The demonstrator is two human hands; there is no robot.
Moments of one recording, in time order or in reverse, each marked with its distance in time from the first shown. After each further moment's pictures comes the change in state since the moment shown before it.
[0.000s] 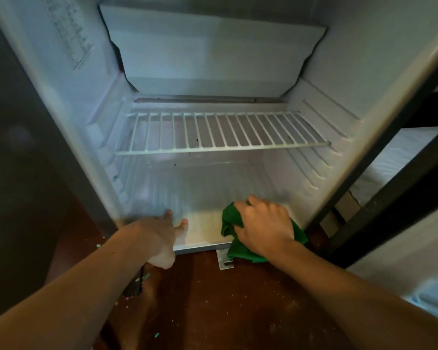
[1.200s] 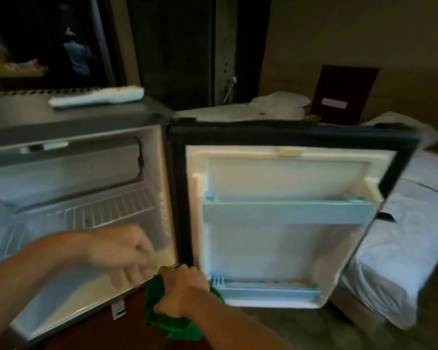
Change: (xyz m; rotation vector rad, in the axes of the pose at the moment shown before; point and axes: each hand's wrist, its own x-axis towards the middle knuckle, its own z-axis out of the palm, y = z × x) left_hand -0.197 0.157 -0.144 -0.347 0.088 0.499; right_hand -0.157 0.063 -0.118 0.407 -0.354 0.176
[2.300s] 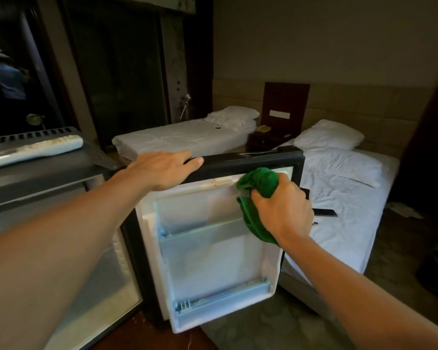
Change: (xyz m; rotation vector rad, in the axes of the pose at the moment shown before) left_hand 0.055 0.197 -0.093 0.516 0.698 0.243; right_hand -0.163 0.140 -0.178 0.250 1.227 0.665
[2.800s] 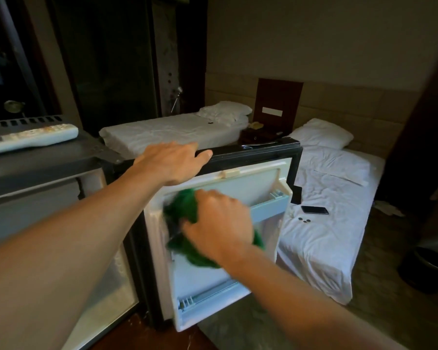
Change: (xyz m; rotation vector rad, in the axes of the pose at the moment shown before) left_hand 0.016 -0.006 0.008 0.040 0.086 0.025; right_hand -0.053 -0.088 0.040 -0.148 -0.256 -0.500
